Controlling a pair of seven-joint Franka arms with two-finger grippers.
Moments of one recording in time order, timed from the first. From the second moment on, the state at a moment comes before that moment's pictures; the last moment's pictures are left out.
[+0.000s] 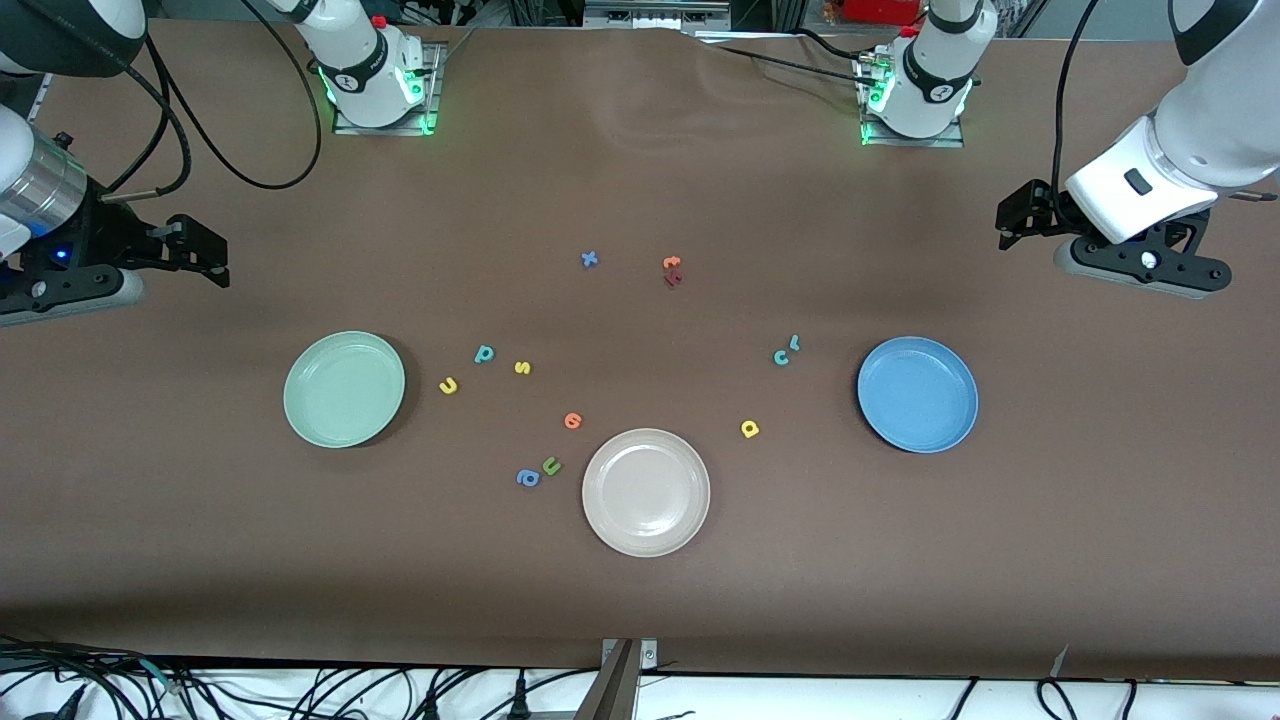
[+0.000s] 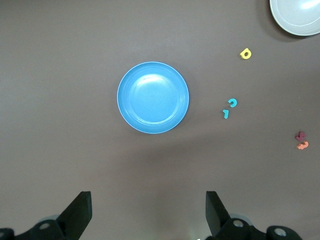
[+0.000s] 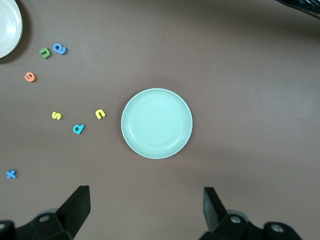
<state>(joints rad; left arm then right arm) -0.04 0.05 -0.12 -1.57 0.03 1.51 0.06 0.06 0.11 0.04 -1.52 -0.04 1.64 -0.12</state>
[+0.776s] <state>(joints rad) -0.03 0.05 -0.12 -1.57 0.03 1.50 0.06 0.06 0.11 0.04 -1.52 -0.04 1.65 -0.12</state>
